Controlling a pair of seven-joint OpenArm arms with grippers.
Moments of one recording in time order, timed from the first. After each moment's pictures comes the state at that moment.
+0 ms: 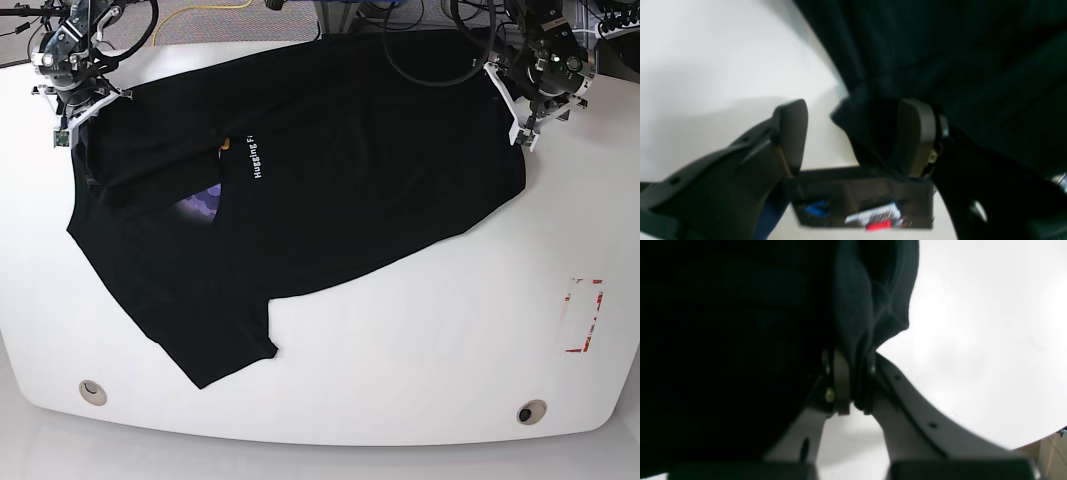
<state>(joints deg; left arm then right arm) 20.8 1.5 -30.4 114.2 -3.2 -41.8 72.9 -15.8 5.0 51.1 92.0 1.2 39.8 -44.6</state>
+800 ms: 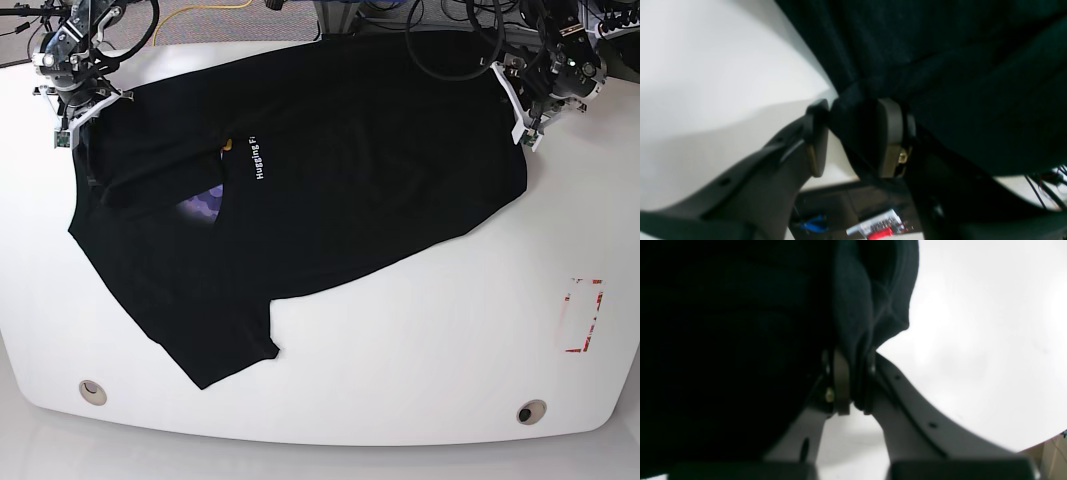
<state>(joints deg) 20.4 -4.5 -29.2 107.3 -10.1 -42.1 71.8 -15.6 4.8 51.0 92.1 1.8 39.9 -44.8</state>
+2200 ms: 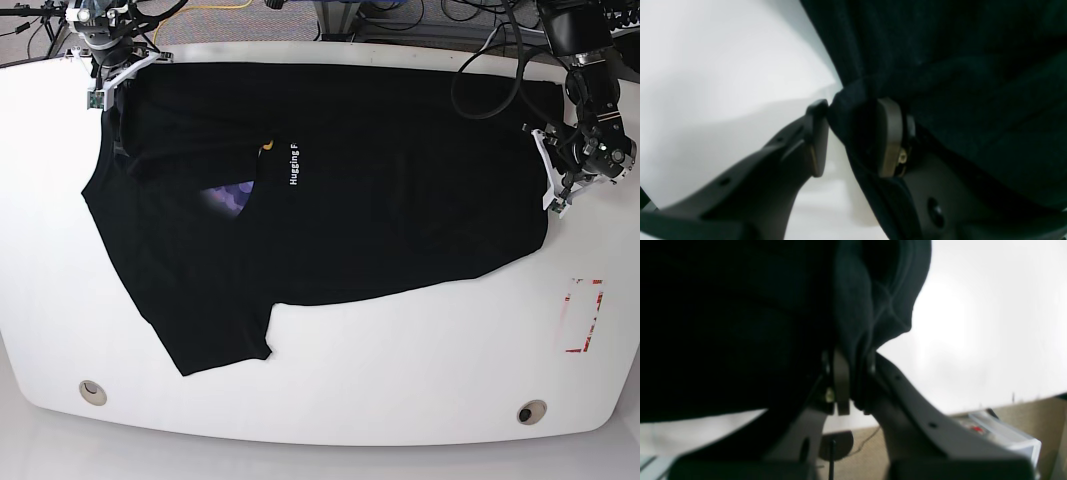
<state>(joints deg) 3.7 -20.7 -20.6 89.0 -9.2 -41.9 70.7 -26.5 -7.3 50.8 104.3 2.5 40.4 -43.8</state>
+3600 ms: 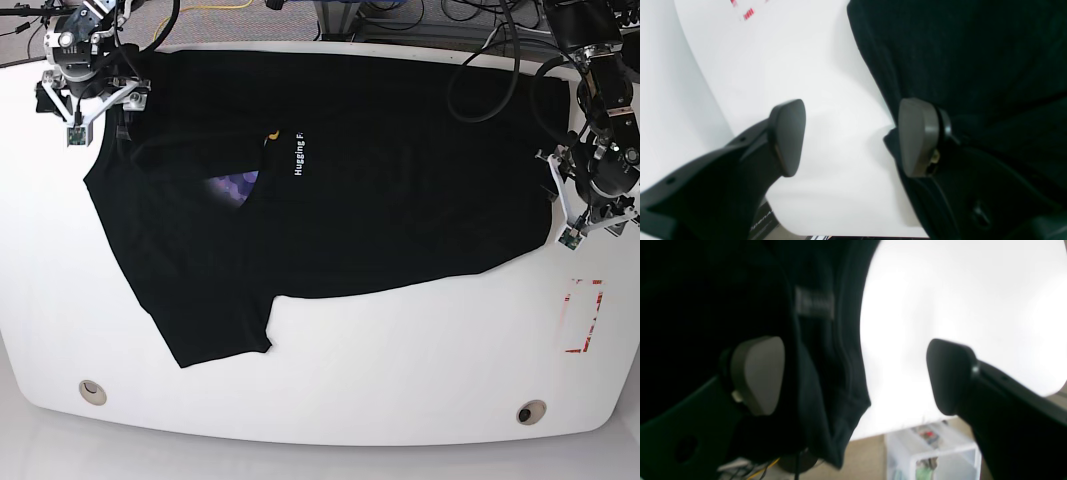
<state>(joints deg) 1.5 -22.5 -20.6 108.0 -8.4 -41.9 73.2 -18.8 -3.0 50.2 113.7 0.9 40.6 -54.0</state>
